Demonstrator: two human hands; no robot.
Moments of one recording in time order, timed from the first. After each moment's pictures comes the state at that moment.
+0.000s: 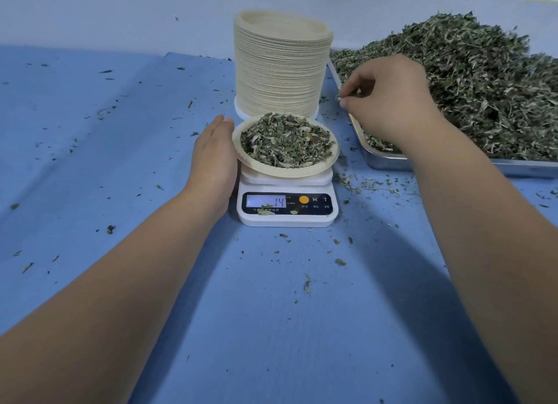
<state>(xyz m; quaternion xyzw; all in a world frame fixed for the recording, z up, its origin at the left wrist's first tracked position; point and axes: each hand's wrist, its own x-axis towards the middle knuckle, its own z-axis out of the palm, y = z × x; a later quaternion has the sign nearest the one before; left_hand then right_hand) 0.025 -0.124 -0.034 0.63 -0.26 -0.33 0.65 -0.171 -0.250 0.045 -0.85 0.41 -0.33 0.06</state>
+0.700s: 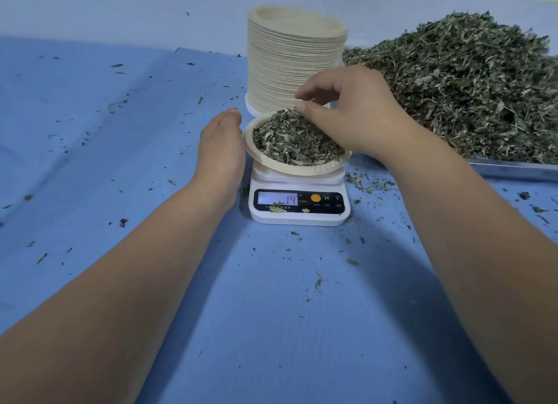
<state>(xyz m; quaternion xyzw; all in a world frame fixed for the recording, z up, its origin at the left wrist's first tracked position) 0.036 -0.131 -0.035 0.62 -0.25 -0.32 0.67 -0.130 -0.214 0.039 -0.89 0.31 -0.30 0.12</state>
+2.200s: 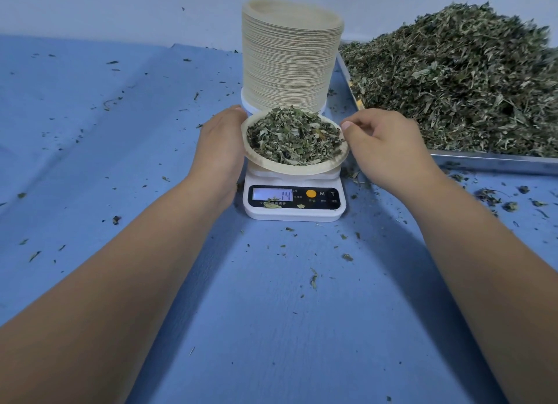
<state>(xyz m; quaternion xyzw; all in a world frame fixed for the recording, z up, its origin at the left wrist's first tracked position) 0.031 -0.127 -0.036 0.59 -0.30 -0.35 0.66 -0.181 -0.217 -0.012 -0.81 0.45 -0.32 0.19</state>
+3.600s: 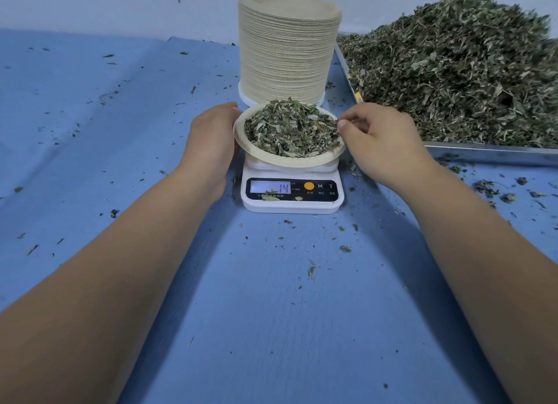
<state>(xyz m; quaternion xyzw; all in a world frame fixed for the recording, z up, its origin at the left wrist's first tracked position) 0.020 -0.108 -0.014 0.60 -0.25 -0.38 0.66 -0.183 -0.224 -0.020 -0.83 0.44 -0.31 0.17</state>
